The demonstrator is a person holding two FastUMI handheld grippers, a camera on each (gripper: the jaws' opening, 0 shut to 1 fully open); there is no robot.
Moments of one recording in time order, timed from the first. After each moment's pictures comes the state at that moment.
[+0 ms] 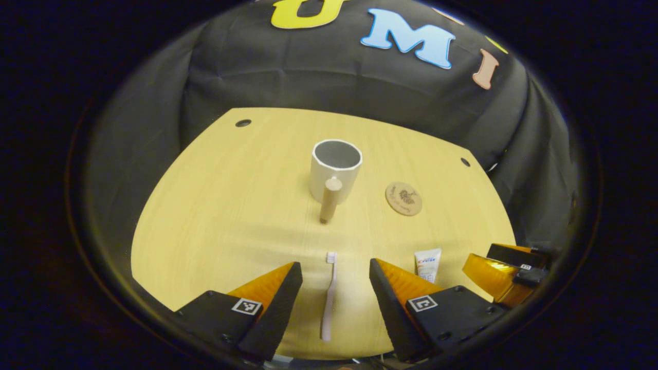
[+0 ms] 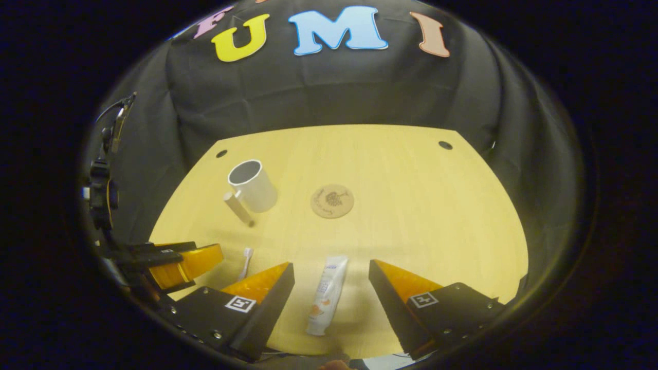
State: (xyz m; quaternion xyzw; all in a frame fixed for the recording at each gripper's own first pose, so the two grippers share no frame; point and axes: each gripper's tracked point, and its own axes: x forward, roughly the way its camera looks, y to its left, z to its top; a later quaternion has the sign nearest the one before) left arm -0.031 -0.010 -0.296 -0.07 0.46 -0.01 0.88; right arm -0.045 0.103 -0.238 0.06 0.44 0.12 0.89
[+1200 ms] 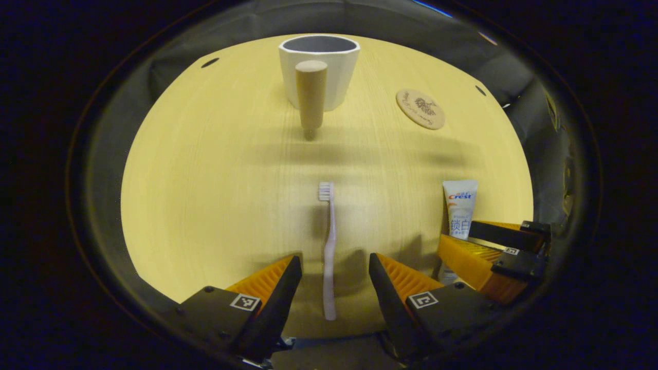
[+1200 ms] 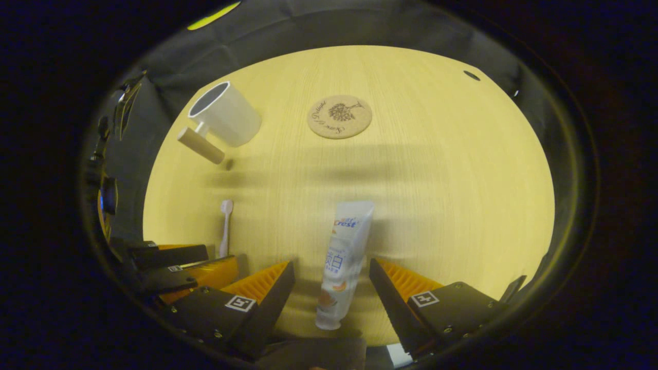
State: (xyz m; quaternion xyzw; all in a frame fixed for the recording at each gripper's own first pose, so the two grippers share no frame) left arm -0.080 -0.021 -0.383 -0.03 0.66 -0.03 0.75; right arm -0.069 0.130 -0.336 0.08 0.62 0.13 0.77
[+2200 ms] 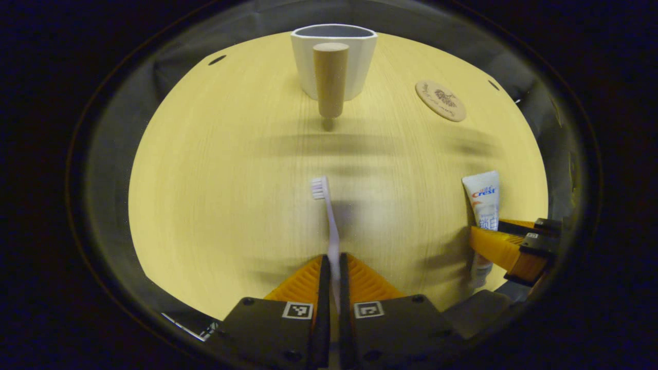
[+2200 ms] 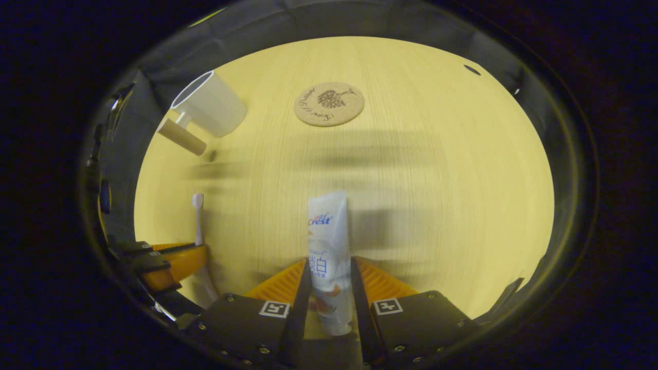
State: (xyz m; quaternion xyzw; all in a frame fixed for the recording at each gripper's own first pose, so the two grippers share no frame) left arm -0.082 -0.001 -0.394 -0.01 0.66 0.01 0.75; right arm -0.068 0.119 -0.355 0.06 0.62 0.12 0.77
